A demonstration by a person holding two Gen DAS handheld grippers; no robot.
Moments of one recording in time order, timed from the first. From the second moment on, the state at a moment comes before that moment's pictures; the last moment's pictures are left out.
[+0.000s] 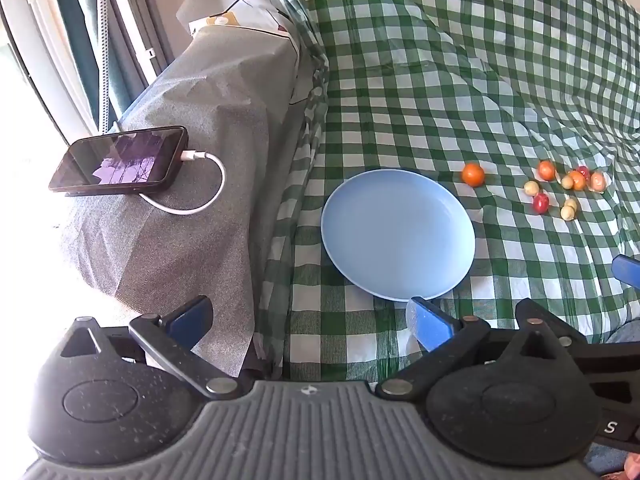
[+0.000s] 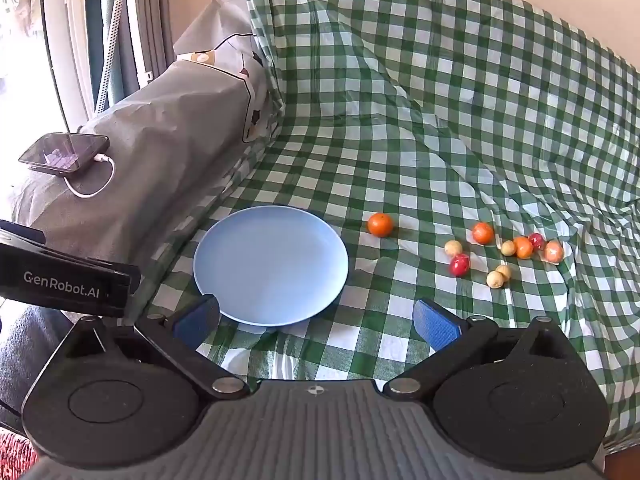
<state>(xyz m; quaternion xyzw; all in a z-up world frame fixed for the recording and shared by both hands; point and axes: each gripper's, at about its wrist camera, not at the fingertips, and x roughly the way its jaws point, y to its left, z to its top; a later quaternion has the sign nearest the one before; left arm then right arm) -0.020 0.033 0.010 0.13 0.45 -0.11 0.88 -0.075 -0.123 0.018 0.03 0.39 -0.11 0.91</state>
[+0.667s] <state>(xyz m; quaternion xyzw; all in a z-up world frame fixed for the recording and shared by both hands) -0.020 0.033 0.002 0.15 0.47 -0.10 0.87 -0.077 -0.123 0.015 0.04 0.39 -0.11 0.91</state>
